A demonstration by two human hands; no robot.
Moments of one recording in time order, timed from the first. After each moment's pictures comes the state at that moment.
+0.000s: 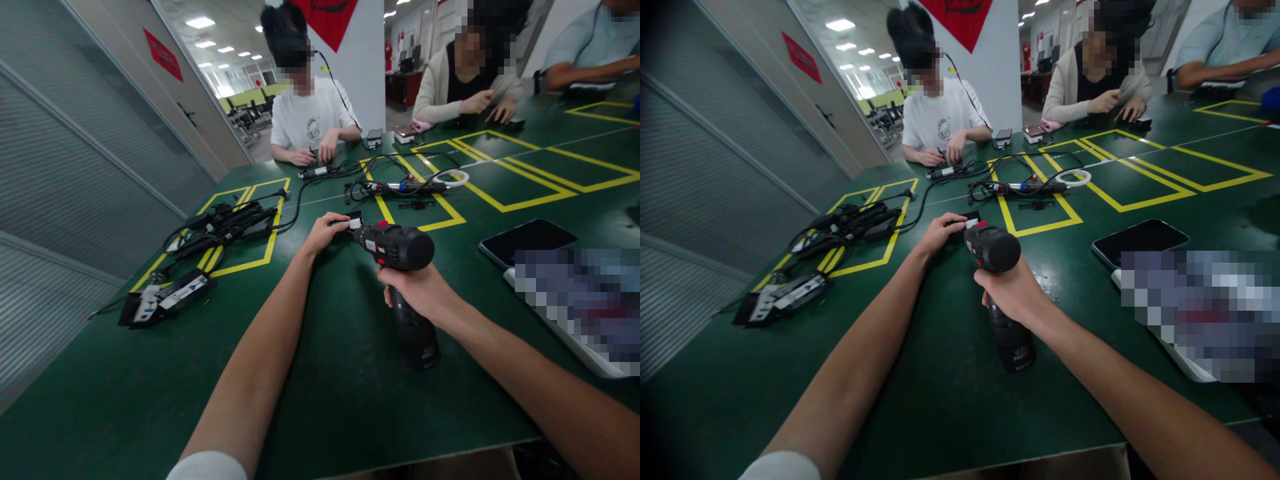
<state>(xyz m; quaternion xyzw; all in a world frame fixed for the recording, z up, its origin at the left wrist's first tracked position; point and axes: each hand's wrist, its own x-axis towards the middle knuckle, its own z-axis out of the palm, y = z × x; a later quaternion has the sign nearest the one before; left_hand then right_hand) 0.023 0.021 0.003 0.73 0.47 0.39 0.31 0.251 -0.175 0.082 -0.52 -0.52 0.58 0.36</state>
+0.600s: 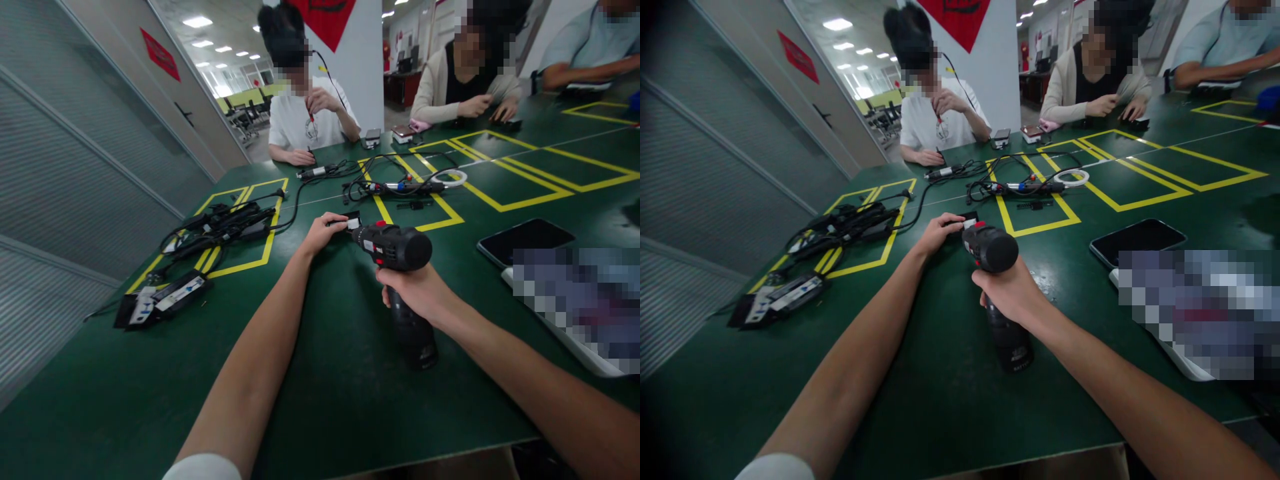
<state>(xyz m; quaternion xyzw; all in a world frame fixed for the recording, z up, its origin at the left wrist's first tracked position) 0.022 0.025 -0.002 0.72 0.47 0.39 0.32 0.251 -0.173 0.076 -0.51 -0.51 0.58 0.37</state>
